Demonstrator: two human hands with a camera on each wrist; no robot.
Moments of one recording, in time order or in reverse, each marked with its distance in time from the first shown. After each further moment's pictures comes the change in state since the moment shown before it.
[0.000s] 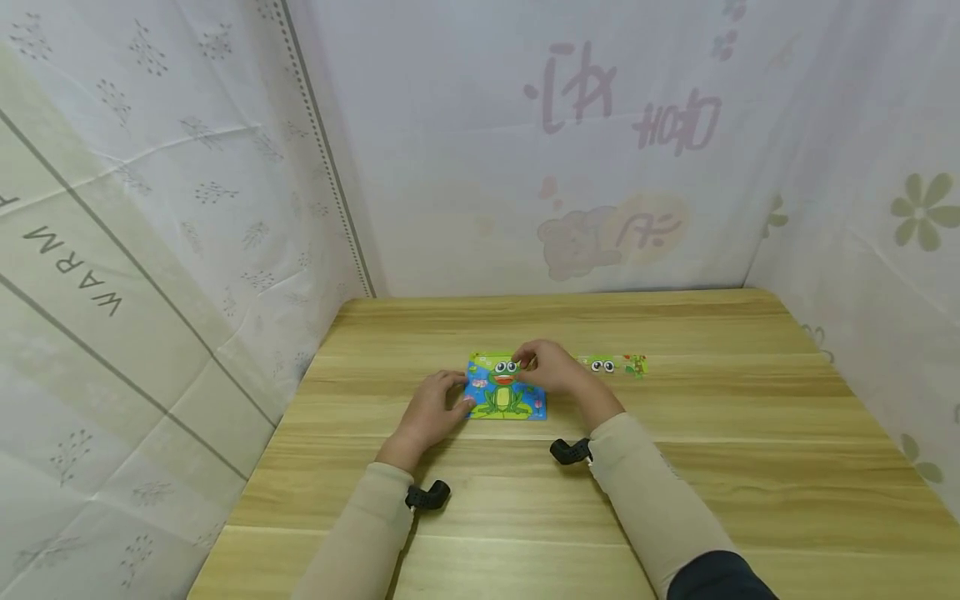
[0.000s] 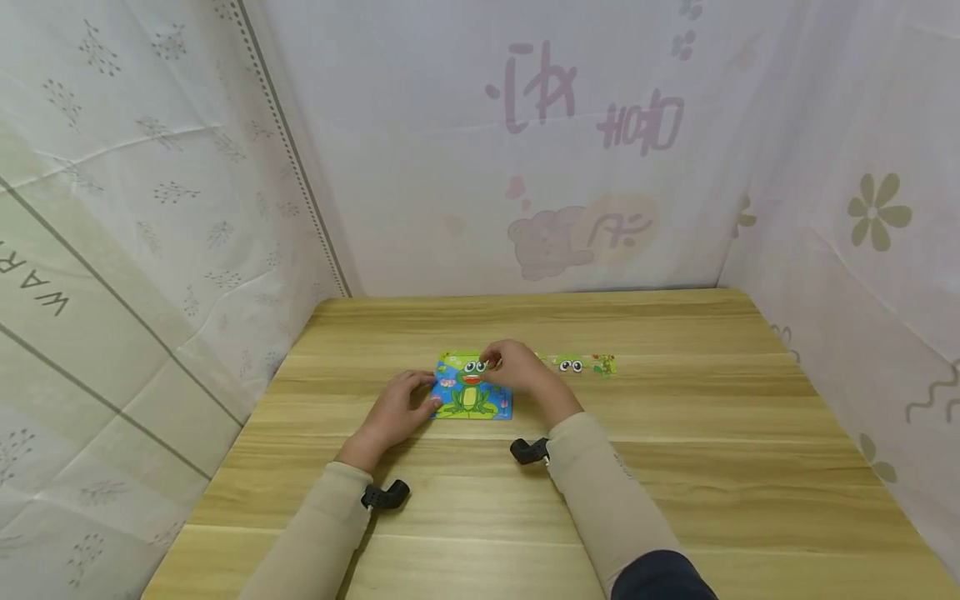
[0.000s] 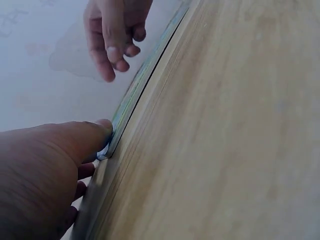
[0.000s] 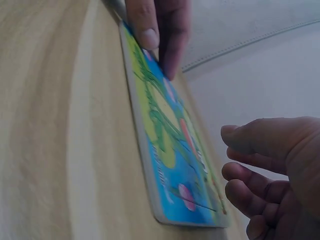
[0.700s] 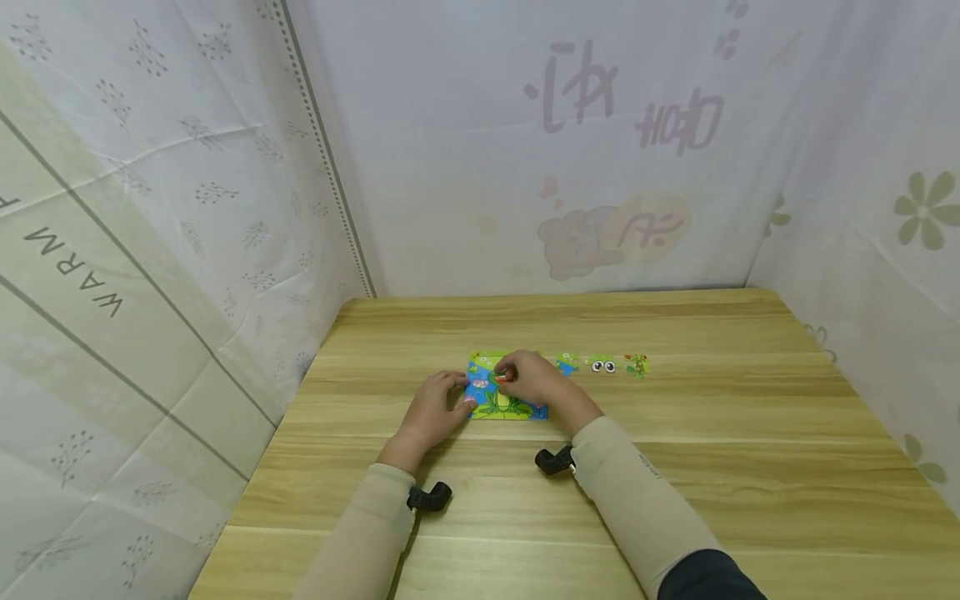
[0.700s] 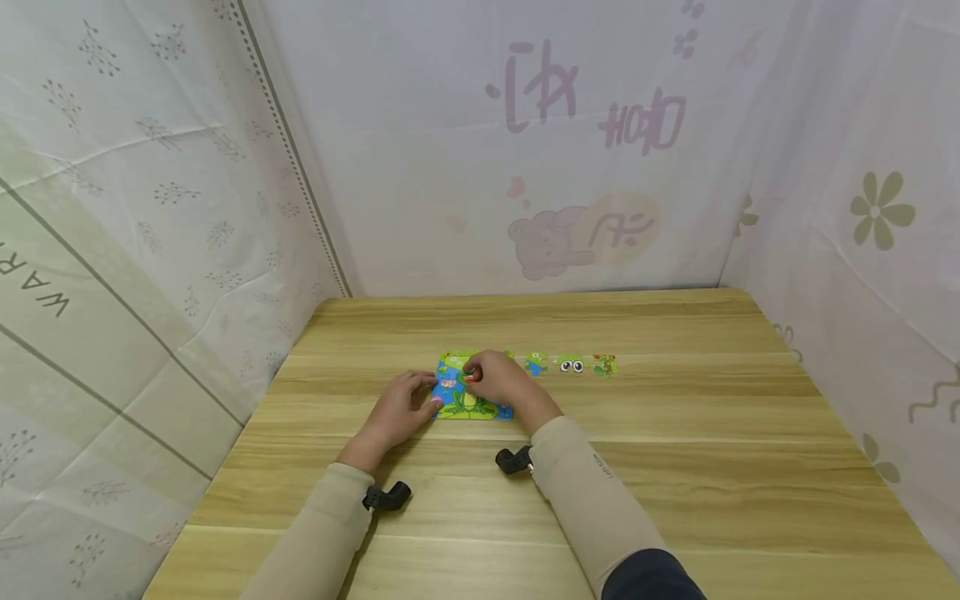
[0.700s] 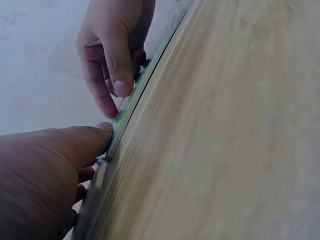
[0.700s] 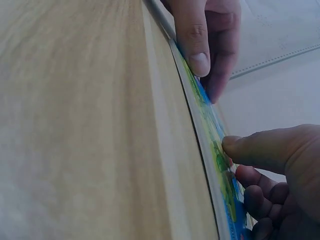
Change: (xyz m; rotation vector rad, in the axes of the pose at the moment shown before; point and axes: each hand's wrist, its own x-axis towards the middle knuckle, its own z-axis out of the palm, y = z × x) left_hand 0.000 -0.001 0.002 0.018 0.014 0.000; right_hand 0.015 -0.009 0.036 -0.091 -0.054 0.047
